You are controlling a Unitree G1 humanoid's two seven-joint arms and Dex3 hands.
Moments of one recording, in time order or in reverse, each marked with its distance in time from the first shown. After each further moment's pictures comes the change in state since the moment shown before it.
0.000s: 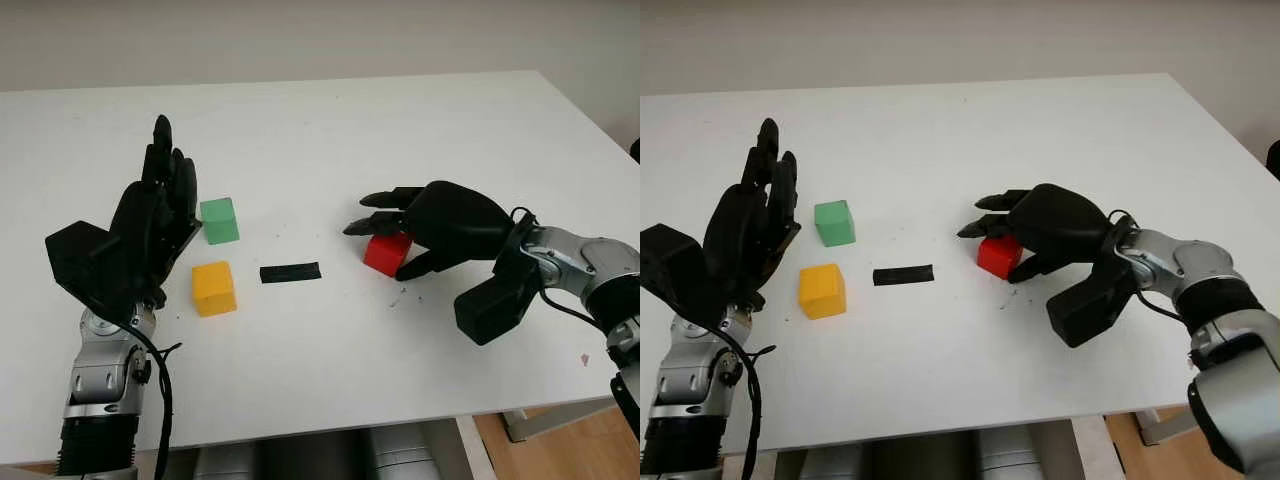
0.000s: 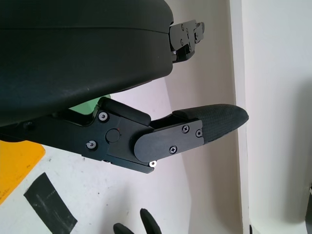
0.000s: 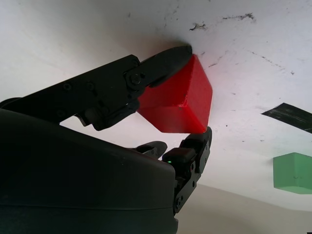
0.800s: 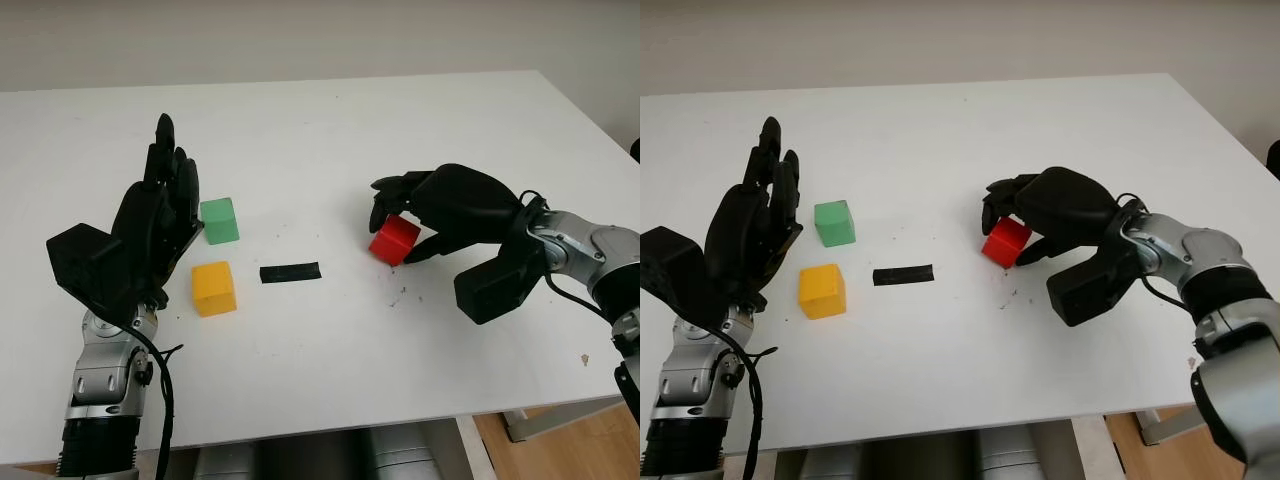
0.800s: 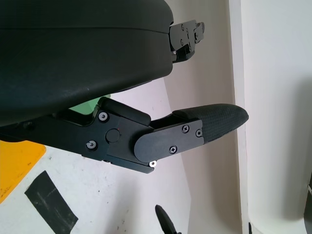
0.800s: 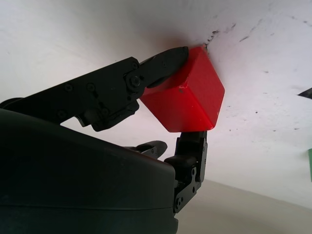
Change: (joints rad) left arm 0.005 0.000 -0.006 0.005 -0.002 -0.015 -0.018; right arm -0.028 -0.014 -0.031 -0.013 0.090 0.088 0.114
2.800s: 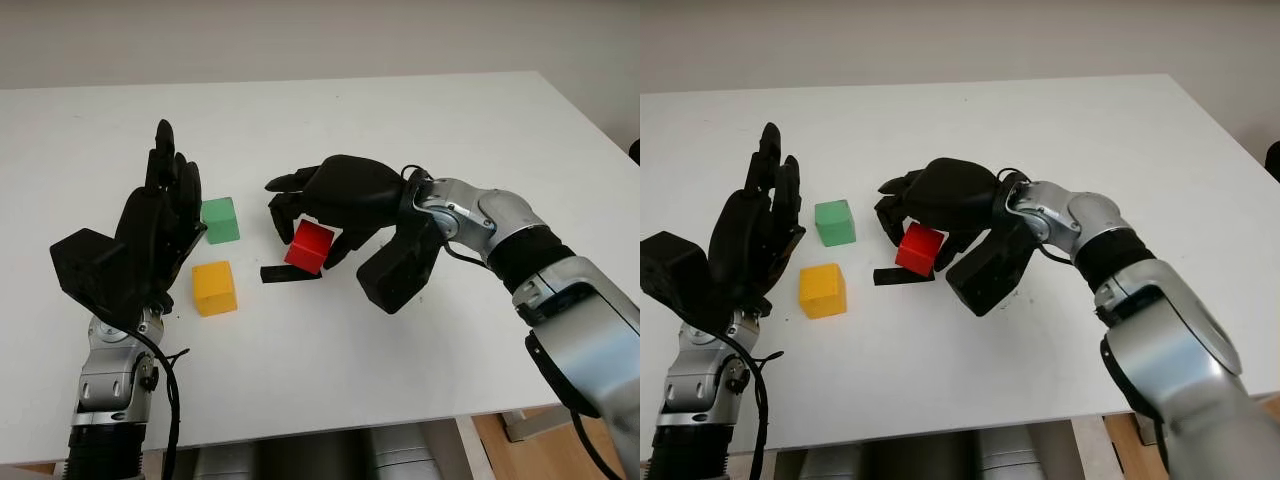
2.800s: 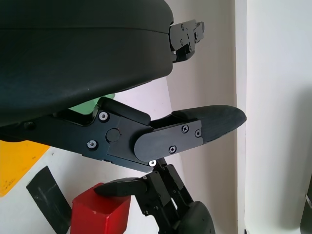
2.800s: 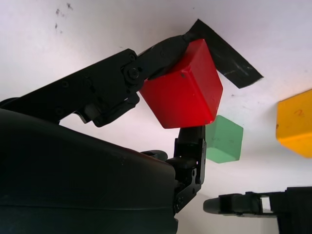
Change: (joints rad) left arm 0.024 -0.030 -0.003 -0.034 0.000 0.020 0.047; right arm -0.194 0.291 0.115 -0.032 -0.088 0.013 0.109
